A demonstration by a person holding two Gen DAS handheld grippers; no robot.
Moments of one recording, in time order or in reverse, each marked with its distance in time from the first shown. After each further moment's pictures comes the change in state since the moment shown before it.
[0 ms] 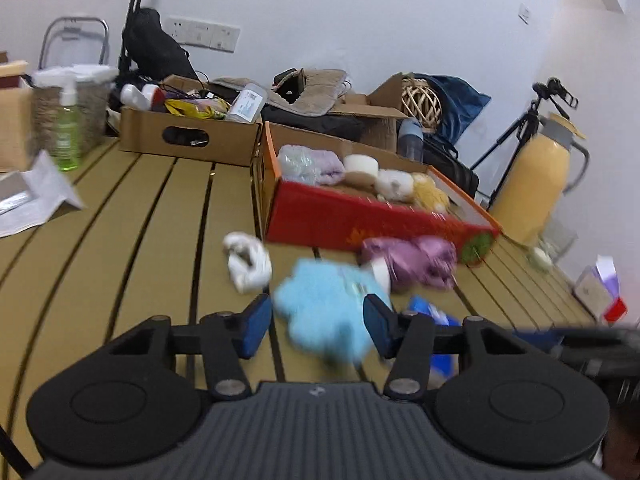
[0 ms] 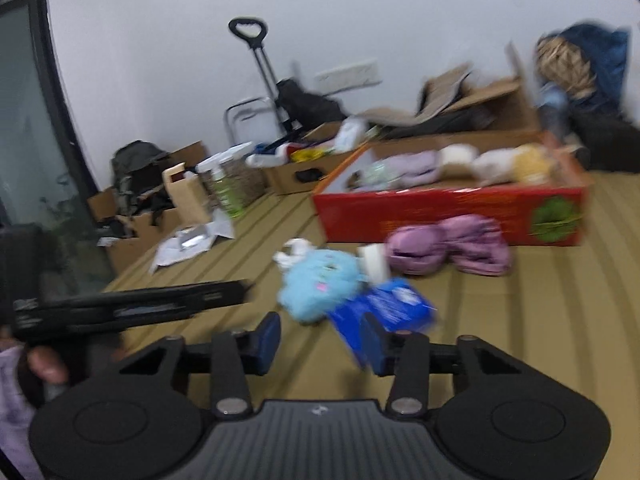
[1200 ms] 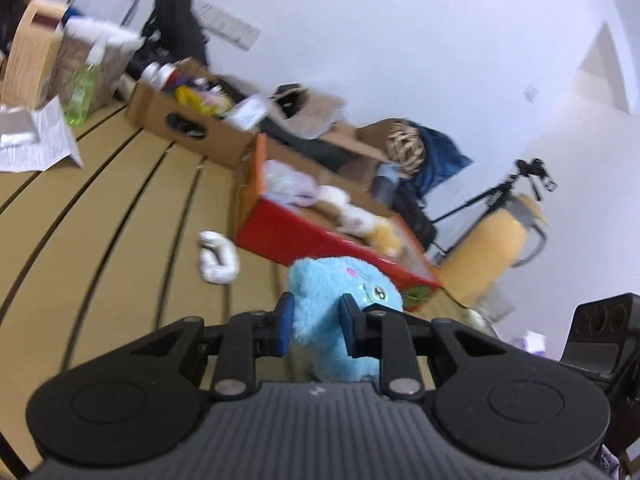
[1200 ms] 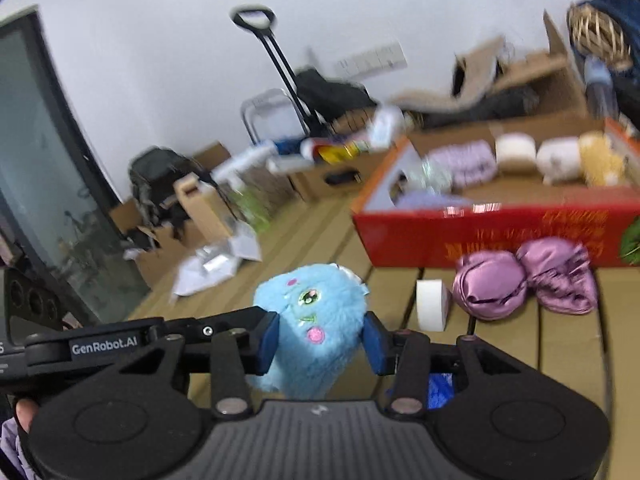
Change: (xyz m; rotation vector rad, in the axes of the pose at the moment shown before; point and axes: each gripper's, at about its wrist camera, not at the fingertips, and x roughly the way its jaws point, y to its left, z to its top) left arm -0.066 -0.003 0.000 -0.236 -0.050 -0.141; right arm 0.043 0.020 0.036 0.044 -0.003 0.087
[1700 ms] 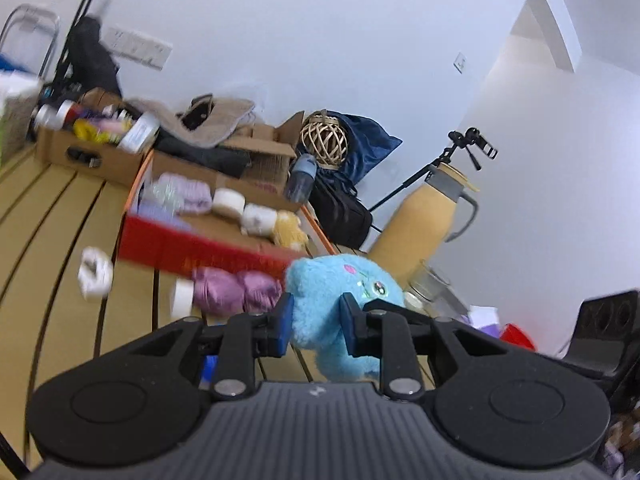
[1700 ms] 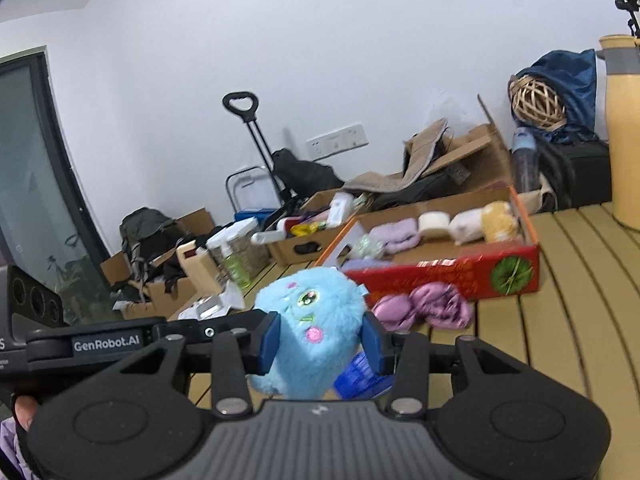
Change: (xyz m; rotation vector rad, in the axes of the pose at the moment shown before) left arm 0.020 -0.112 -0.005 0.174 -0.008 -0.088; right arm -0.142 -0.027 -0.008 0.007 -0.194 -0.085
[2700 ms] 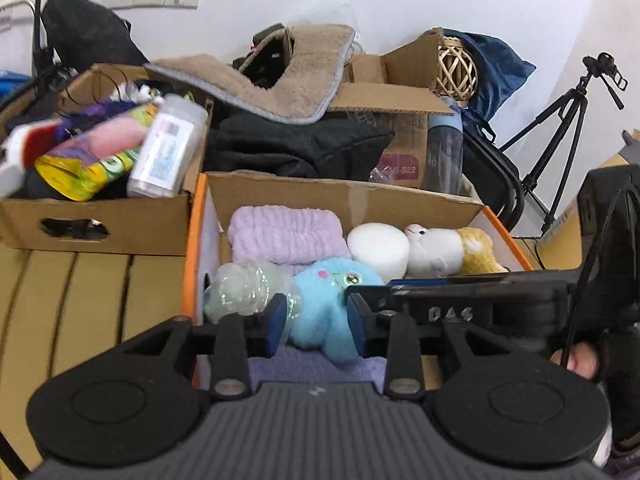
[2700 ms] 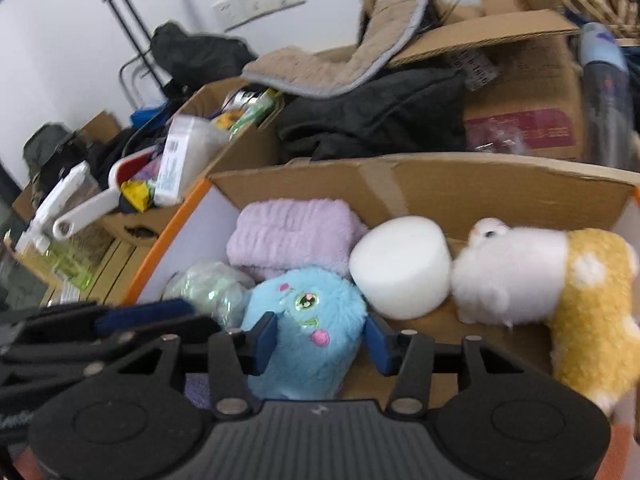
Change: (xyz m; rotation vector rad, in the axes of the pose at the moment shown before) left arm 0.239 0.133 0.130 0.085 0.288 0.268; right arm 0.368 -0.128 0.110 0.030 0.450 -0.136
